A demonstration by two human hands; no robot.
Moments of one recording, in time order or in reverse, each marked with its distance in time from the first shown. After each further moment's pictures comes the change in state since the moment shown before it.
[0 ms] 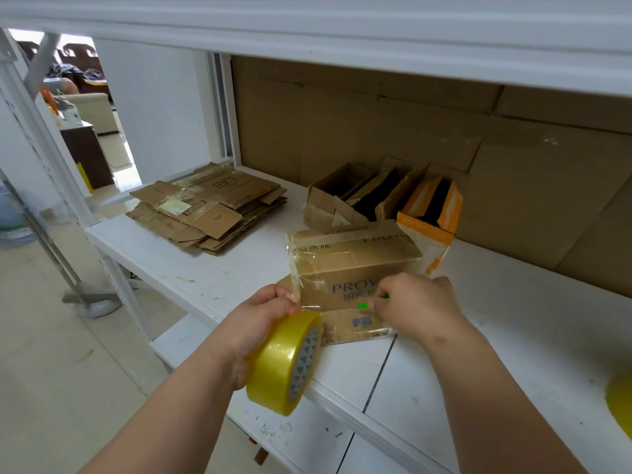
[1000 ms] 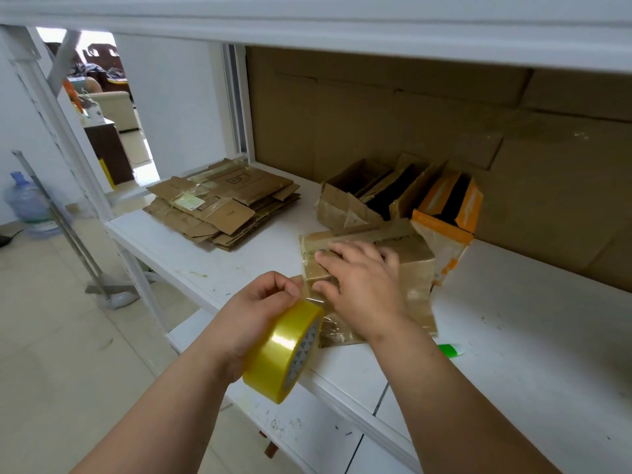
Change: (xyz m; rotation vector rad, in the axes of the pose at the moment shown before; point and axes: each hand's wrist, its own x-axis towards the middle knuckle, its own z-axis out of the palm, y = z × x) left_hand -0.007 0.006 -0.011 0.015 -0.004 0.165; right_hand 0.022 -0.056 0.033 0.136 0.383 -0.409
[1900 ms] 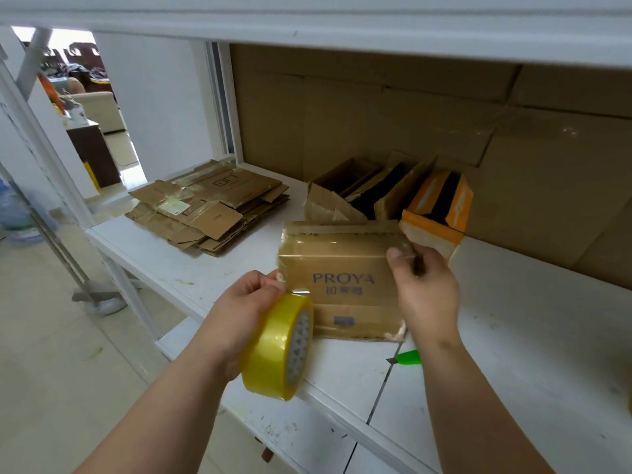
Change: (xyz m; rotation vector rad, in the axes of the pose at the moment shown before) left_hand 0.023 -0.003 0.005 -0.076 0.163 0.004; right_hand -0.022 0.041 -0.030 0.709 0.325 0.735
